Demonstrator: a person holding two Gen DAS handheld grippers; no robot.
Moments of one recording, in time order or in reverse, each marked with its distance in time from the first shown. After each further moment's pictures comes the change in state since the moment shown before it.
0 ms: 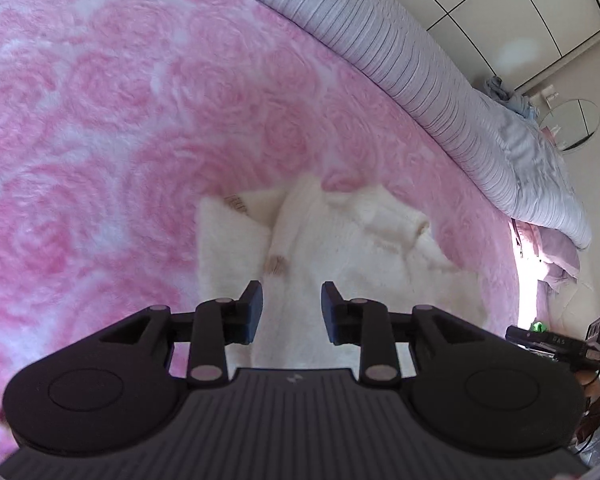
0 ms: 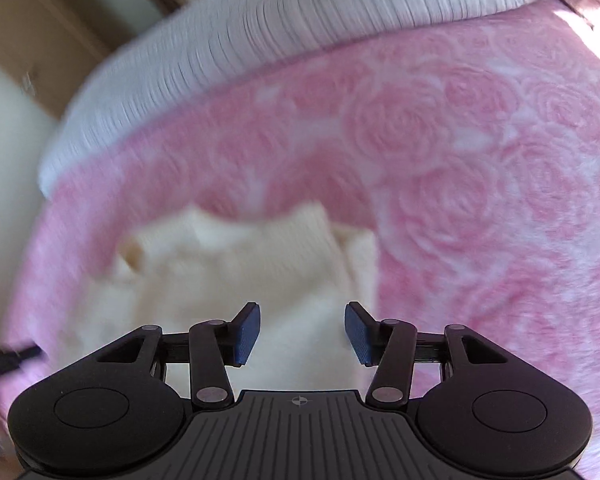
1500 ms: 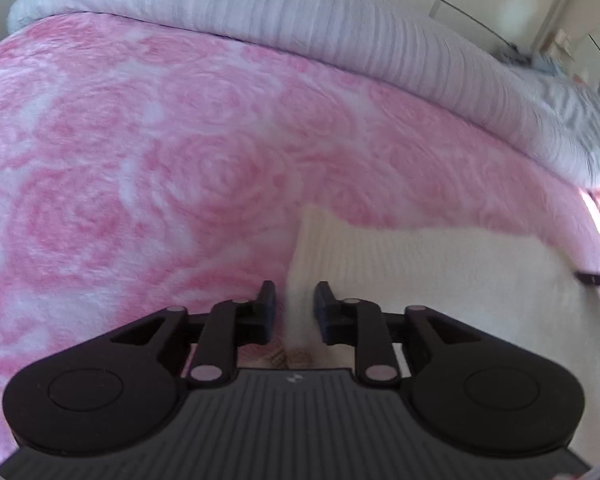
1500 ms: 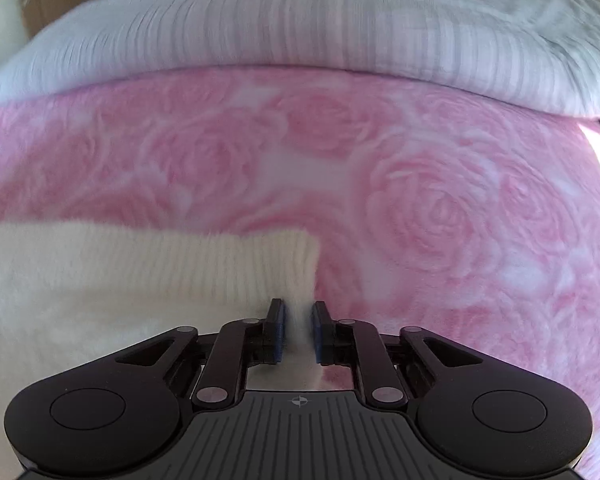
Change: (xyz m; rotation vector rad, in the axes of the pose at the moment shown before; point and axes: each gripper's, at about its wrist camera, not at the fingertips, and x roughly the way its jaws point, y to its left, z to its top) left arm 0.084 0.003 0.046 0.252 -0.171 0.222; right arm 0.112 0.015 0.051 -0.206 -0.158 -0.217
